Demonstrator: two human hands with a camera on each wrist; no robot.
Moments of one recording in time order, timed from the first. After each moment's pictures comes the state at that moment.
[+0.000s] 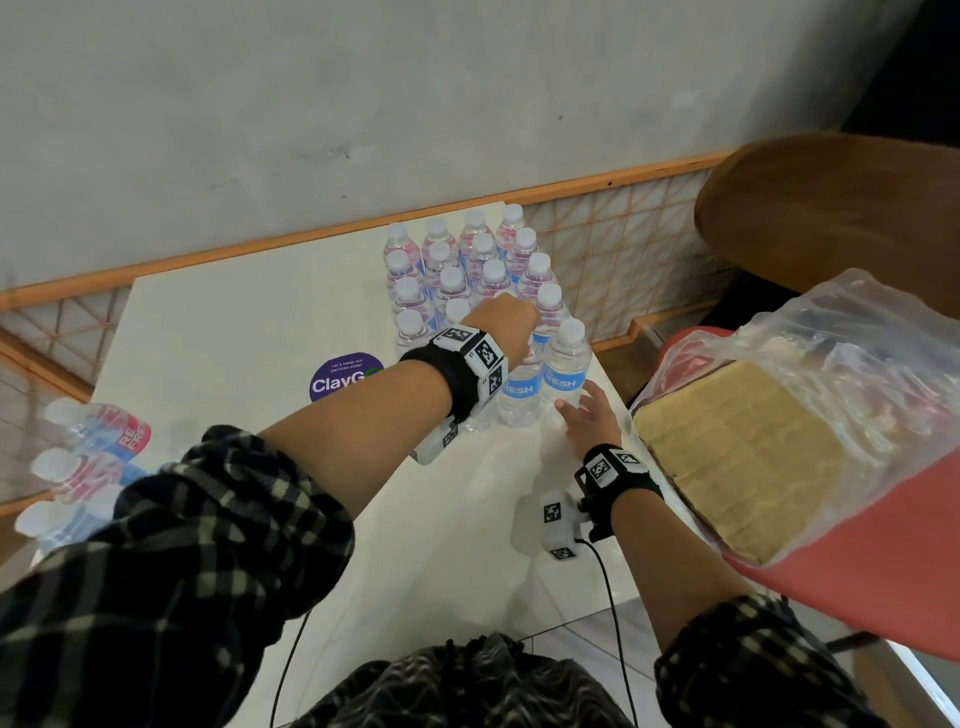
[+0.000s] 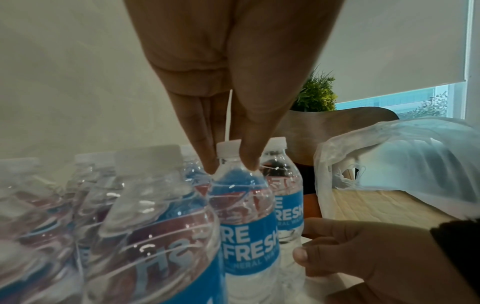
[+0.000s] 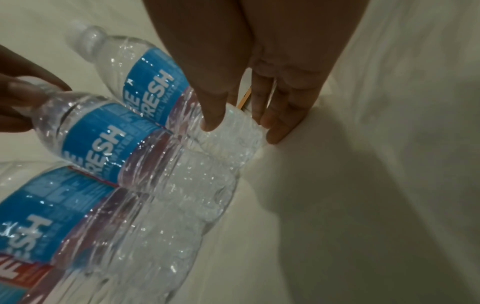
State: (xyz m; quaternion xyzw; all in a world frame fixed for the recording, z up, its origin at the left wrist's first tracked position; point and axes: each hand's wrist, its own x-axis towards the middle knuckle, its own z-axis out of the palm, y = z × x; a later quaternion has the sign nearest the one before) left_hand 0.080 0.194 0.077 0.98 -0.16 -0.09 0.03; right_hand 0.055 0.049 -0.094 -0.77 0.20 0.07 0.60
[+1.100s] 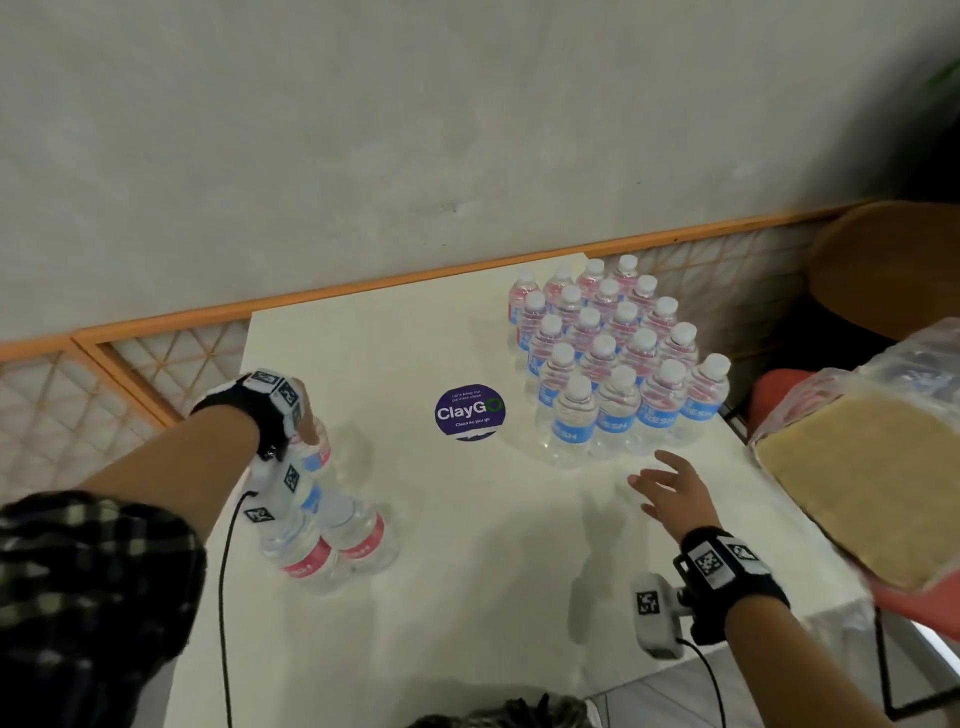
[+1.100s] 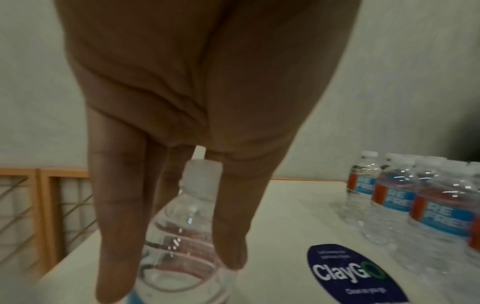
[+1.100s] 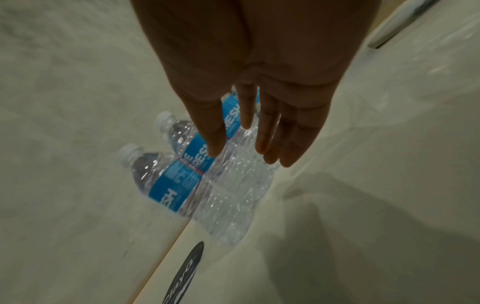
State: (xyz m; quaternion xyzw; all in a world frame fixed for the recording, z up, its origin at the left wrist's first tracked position) left_hand 0.042 0.638 0.028 0.93 0.16 -0.32 -0.12; right_hand -0.039 0.142 -0.056 -0.73 0.22 0.05 0.64
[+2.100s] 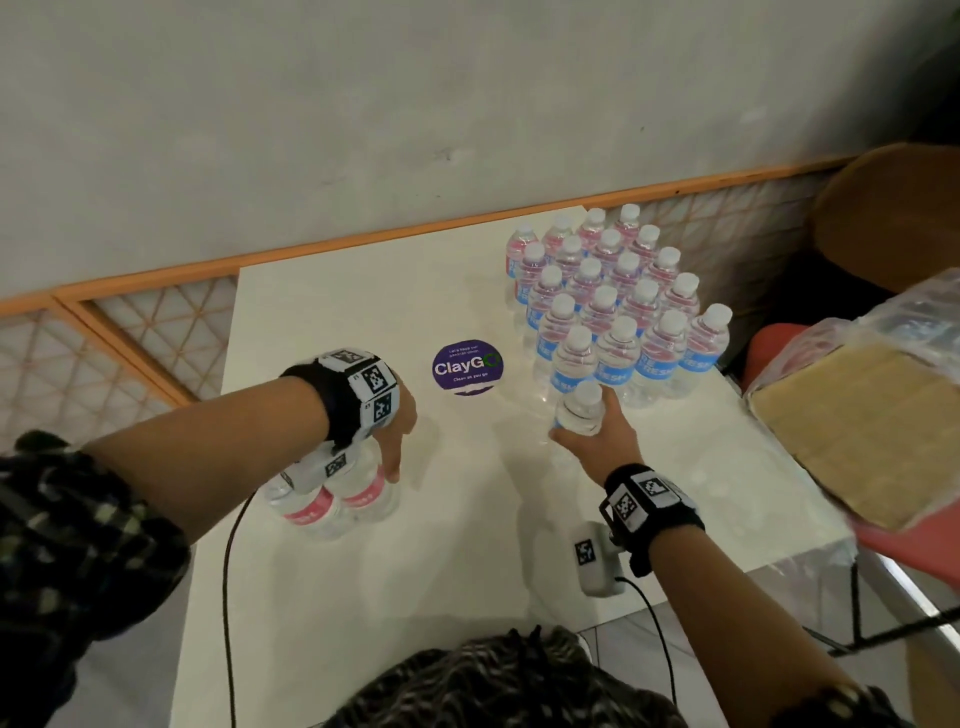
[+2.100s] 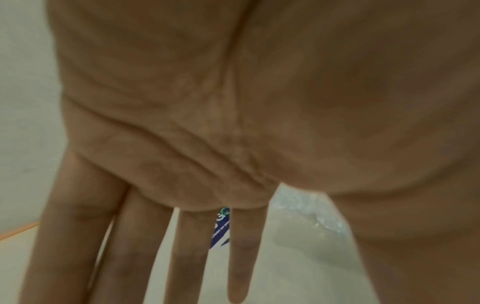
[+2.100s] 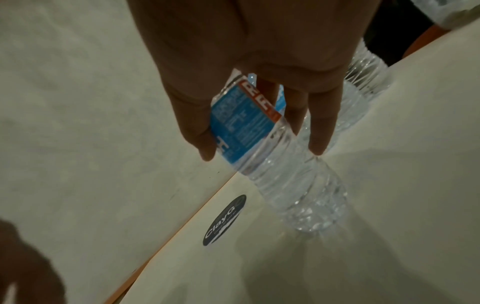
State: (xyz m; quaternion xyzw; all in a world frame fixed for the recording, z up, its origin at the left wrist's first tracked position) left_hand -0.040 0.473 0.075 0.87 -0.10 -0.41 -0.23; right_hand -0.059 0.222 -0.022 -0.84 0.08 0.04 0.54
